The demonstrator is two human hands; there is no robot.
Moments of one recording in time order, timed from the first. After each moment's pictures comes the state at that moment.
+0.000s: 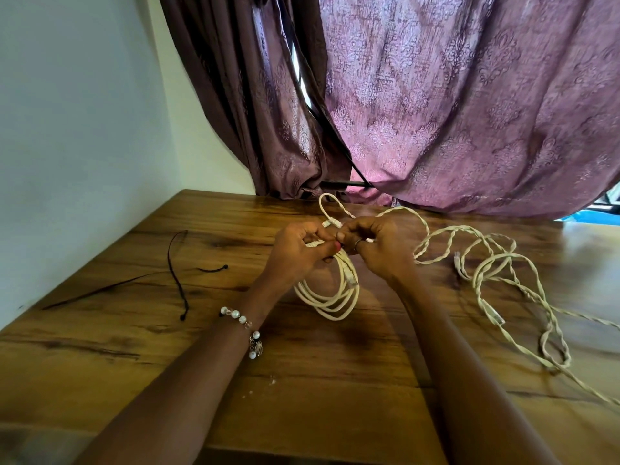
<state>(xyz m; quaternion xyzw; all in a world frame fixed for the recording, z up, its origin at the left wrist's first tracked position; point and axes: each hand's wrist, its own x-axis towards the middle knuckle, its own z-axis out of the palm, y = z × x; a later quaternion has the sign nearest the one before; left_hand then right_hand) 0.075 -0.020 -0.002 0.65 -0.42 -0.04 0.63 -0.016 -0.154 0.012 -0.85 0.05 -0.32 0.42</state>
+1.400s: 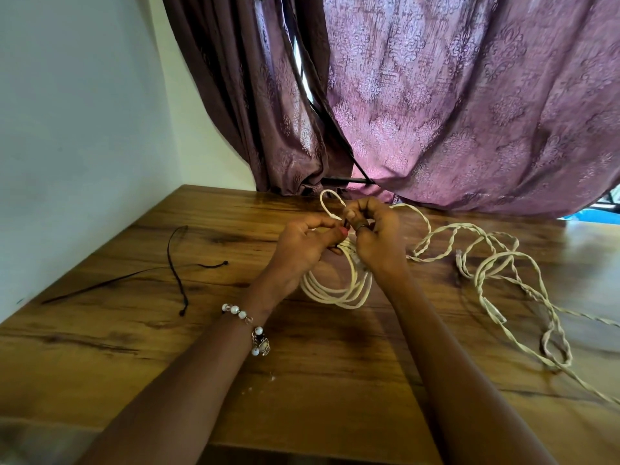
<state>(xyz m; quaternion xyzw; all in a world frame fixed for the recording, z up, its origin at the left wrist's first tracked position) 0.053 -0.019 0.017 0.62 -0.34 -0.14 0.70 -0.007 -0.133 0.019 -0.78 0.08 -0.44 0.43</state>
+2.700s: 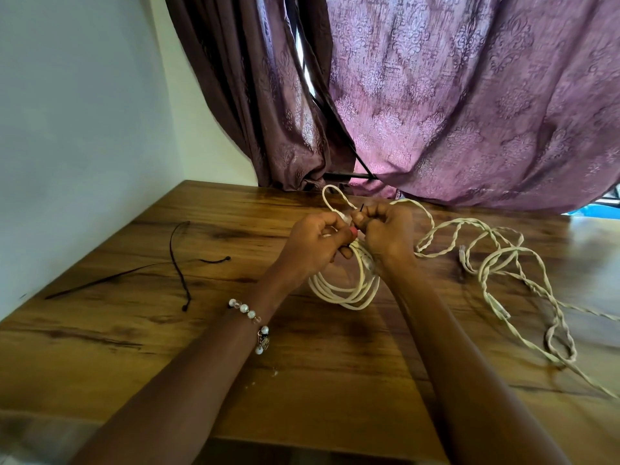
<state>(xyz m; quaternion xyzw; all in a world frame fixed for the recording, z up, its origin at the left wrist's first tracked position) 0.058 -0.025 0.010 0.67 -0.43 -0.10 0.60 -0.007 -0.134 0.021 -0.72 0.24 -0.41 0.50</state>
